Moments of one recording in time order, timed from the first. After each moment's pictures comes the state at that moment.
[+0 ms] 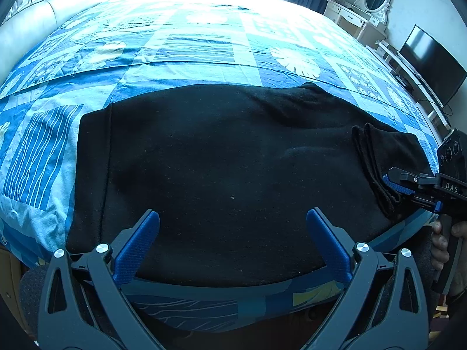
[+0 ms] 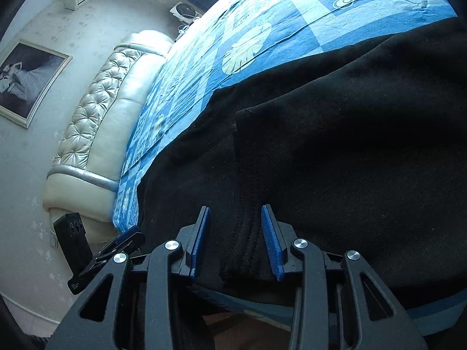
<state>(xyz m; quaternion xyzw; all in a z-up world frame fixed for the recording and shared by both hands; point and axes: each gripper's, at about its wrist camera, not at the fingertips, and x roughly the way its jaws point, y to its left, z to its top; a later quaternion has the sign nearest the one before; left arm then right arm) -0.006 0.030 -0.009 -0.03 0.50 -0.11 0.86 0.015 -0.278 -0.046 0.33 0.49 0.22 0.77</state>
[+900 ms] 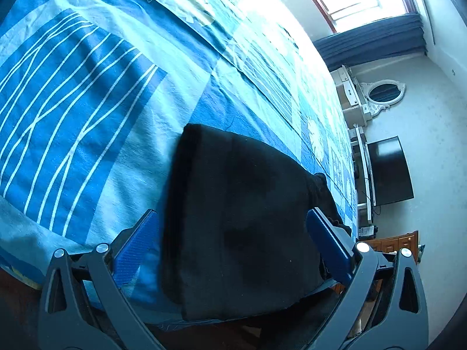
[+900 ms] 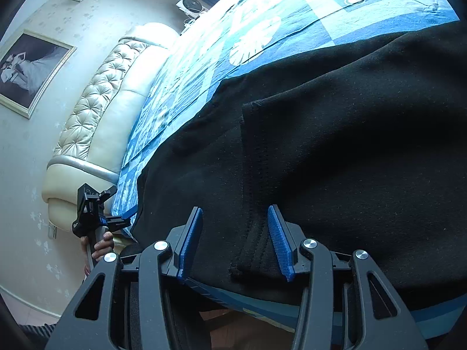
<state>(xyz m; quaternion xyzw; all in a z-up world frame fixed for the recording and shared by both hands) 0.062 0.220 -0.039 -0.36 0.52 -0.16 0.76 0.014 -0.271 -0.048 0.32 0.49 0.23 0.78</state>
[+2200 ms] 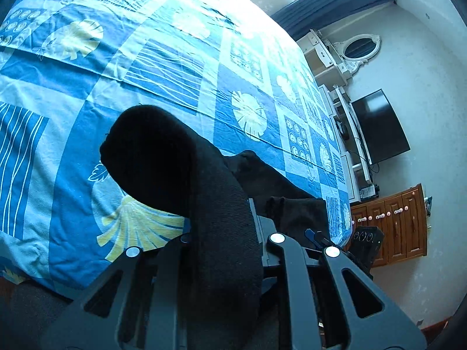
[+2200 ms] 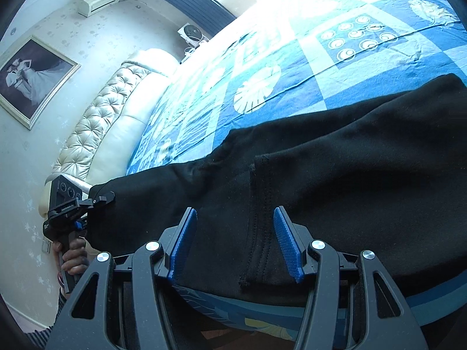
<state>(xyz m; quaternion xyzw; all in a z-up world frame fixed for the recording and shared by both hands) 0.082 0.087 0.073 -0.25 0.52 -0.23 0.78 0.009 -0.304 0.003 0.33 0.43 0.19 0.82</state>
